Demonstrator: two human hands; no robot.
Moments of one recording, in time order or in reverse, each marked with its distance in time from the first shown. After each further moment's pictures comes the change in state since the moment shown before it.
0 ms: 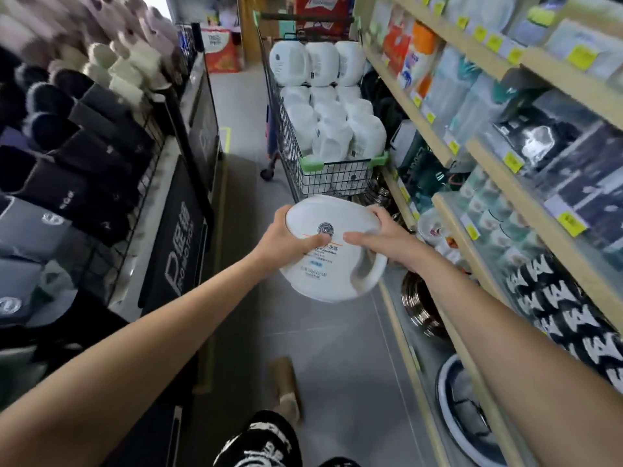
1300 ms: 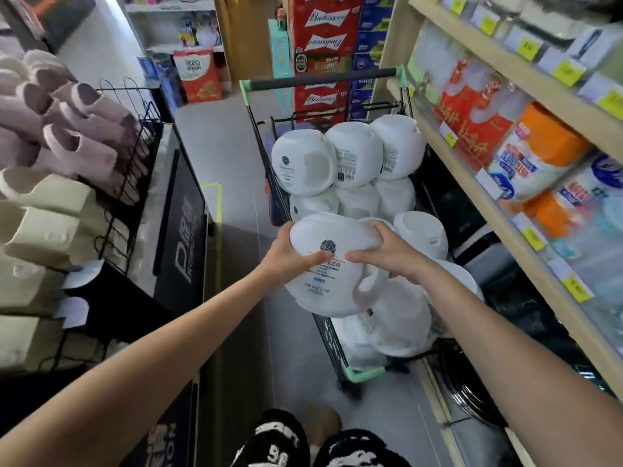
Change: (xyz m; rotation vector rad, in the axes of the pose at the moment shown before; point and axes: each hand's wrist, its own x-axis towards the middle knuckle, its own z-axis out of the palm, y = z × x) left_hand 0.685 0.076 -0.191 0.016 -0.073 -0.077; right_hand 0.662 -0.217 -0.107 0.000 0.009 0.063
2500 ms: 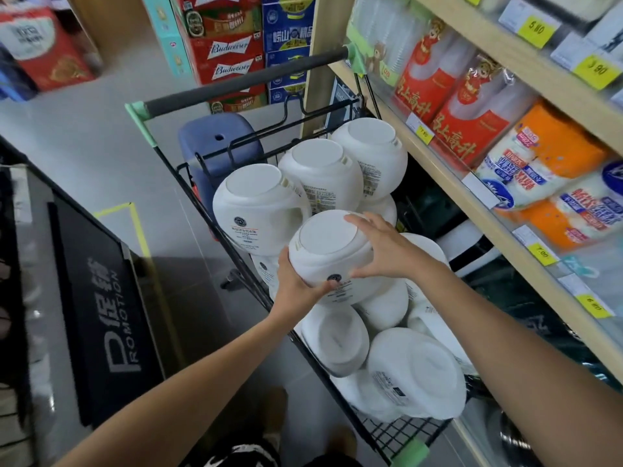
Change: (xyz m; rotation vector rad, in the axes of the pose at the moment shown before) left_hand 0.223 -0.033 0.012 -0.076 -0.196 0.071; right_hand 0.194 -0.016 -0.053 -0.523 0.107 -0.013
